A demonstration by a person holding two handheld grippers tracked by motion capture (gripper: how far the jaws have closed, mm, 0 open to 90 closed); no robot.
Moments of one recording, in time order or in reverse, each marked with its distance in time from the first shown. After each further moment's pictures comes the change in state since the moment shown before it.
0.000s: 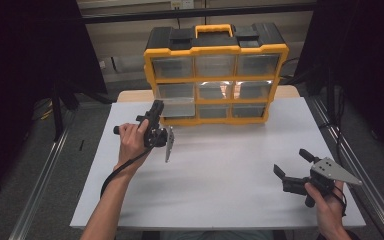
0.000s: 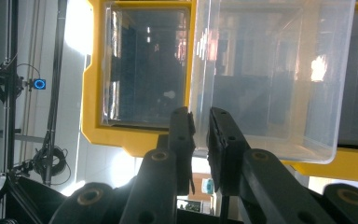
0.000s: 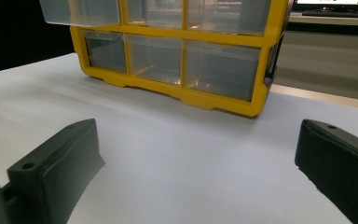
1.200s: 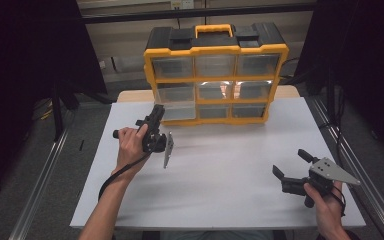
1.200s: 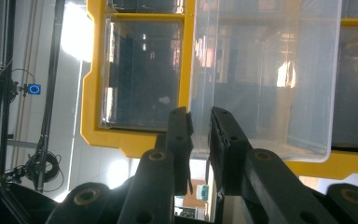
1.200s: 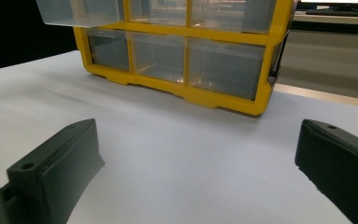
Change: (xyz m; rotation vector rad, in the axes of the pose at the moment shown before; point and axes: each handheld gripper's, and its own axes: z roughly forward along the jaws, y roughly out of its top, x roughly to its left) left arm -0.001 0.000 -0.013 -0.037 -0.030 -0.027; right arm 0.002 -0.001 0.001 0.007 0.007 -0.002
